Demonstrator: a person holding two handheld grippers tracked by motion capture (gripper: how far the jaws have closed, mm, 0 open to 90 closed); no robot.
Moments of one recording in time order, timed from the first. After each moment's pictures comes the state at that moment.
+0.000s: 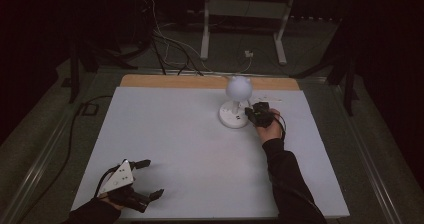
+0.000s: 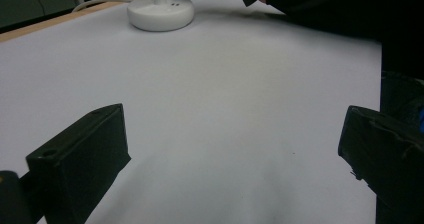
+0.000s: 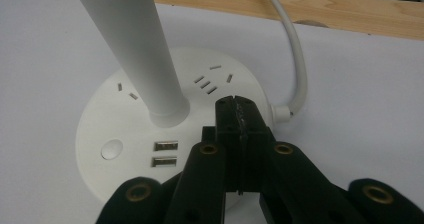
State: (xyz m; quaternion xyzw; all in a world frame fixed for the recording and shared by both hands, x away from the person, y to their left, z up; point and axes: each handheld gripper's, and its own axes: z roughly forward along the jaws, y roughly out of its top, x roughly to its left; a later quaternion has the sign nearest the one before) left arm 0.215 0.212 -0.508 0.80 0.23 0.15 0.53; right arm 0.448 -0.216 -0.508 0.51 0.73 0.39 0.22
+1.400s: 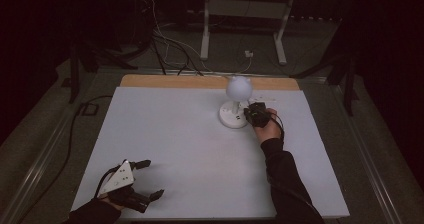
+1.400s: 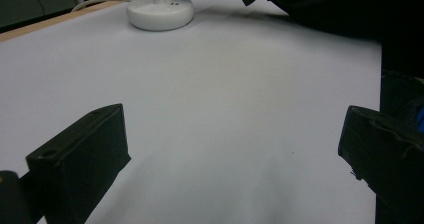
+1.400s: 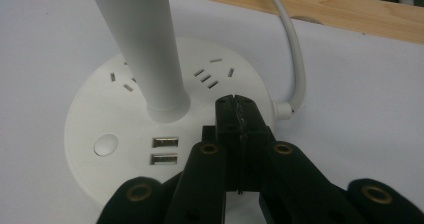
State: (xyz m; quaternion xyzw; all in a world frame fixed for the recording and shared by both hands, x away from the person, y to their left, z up) left arm 0.215 0.211 -0.508 0.80 0.23 0.15 0.53; right arm 0.447 -0.204 -0.508 0.51 0.75 0.35 0.24
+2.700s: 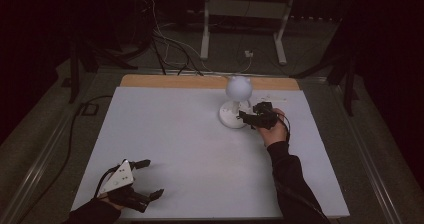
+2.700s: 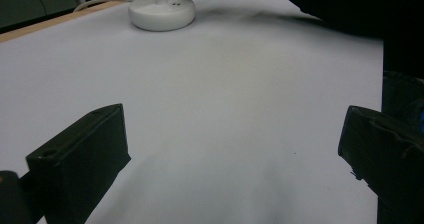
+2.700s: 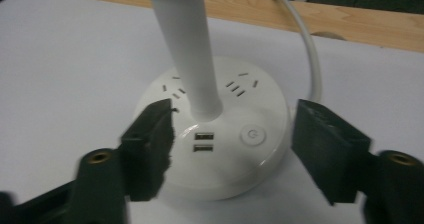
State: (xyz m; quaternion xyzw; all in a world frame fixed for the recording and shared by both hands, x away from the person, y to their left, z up) left arm 0.215 0.212 -0.508 0.80 0.23 0.15 0.53; right arm 0.429 -0.219 -0.484 0.49 0.74 0.41 0.19
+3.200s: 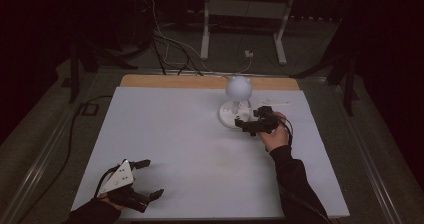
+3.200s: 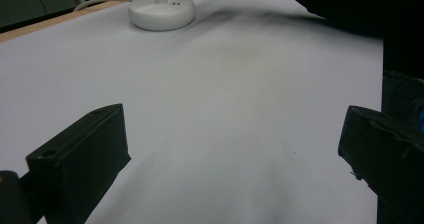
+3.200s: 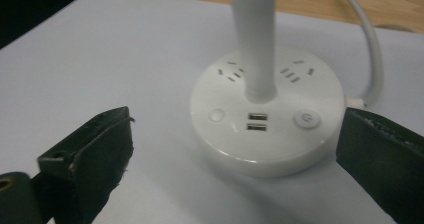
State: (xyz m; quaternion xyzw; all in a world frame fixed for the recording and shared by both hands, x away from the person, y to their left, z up) left arm 0.215 0.212 -0.508 0.80 0.23 0.15 0.53; right arm 0.414 -0.222 -0.482 0.44 0.77 0.45 0.12
